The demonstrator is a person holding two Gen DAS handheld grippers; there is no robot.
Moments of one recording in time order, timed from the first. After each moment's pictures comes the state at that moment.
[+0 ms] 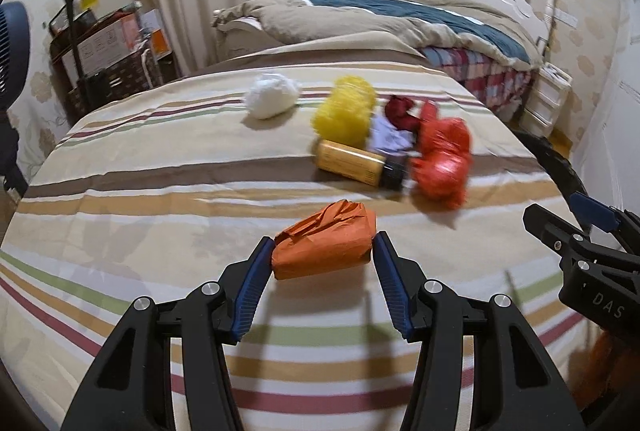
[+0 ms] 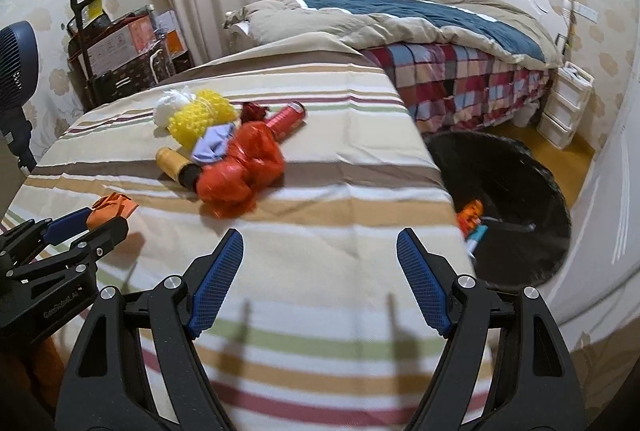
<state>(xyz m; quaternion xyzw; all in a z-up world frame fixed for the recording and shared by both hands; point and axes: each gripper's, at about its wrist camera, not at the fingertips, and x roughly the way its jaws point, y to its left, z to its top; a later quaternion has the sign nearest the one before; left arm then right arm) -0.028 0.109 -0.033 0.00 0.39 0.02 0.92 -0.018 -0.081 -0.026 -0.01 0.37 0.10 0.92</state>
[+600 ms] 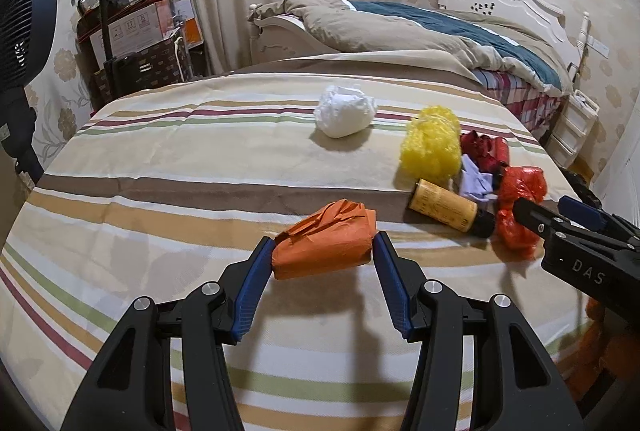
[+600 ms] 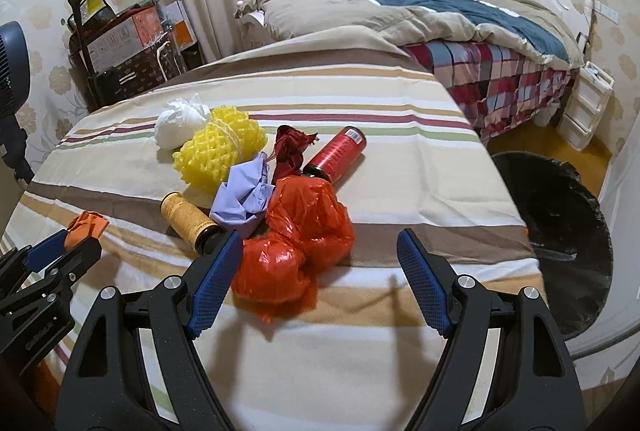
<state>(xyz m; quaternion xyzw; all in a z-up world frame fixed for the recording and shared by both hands) -0.002 0.162 -0.032 -0.03 0.38 0.06 0.92 0.047 -0.029 -0.033 0.00 0.39 0.12 0.91</state>
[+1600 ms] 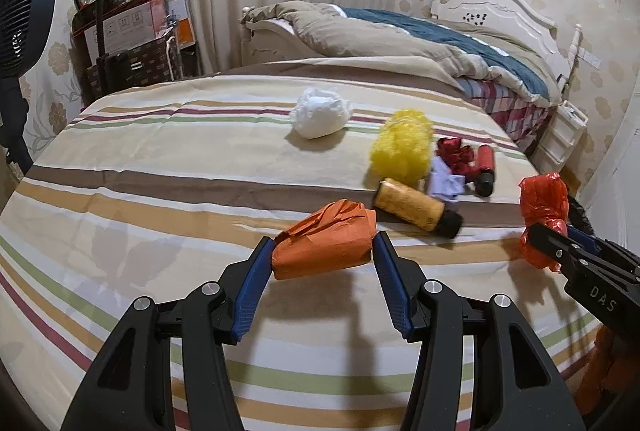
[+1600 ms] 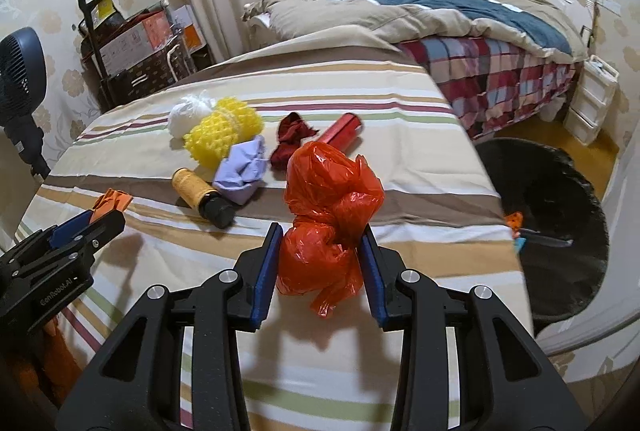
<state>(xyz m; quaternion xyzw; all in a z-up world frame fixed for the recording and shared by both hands) -0.012 0.144 -0.028 -0.05 0.37 0.03 0.93 0.013 -0.063 -0.025 0.02 0.39 0.14 0.91</state>
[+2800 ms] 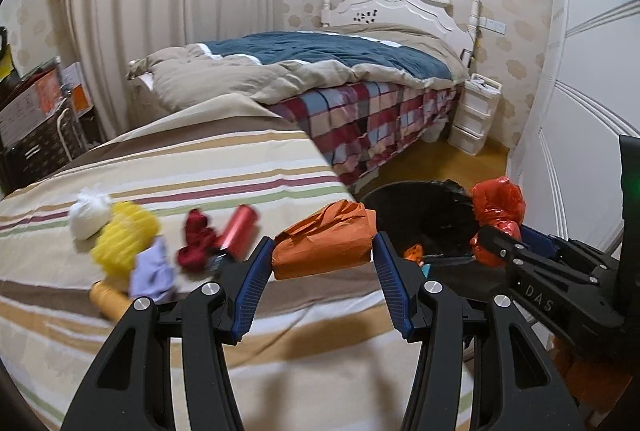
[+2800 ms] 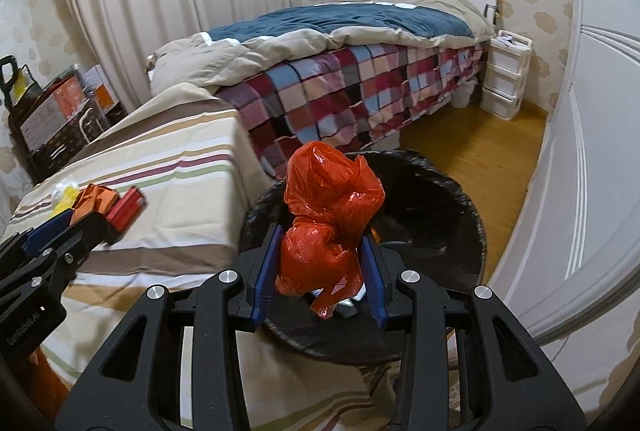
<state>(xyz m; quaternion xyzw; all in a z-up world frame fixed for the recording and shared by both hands) 0.050 -0.056 0.000 0.02 0.33 -0.12 0.94 0.042 -0.239 -0.023 0.07 0.35 -0.01 0.93</state>
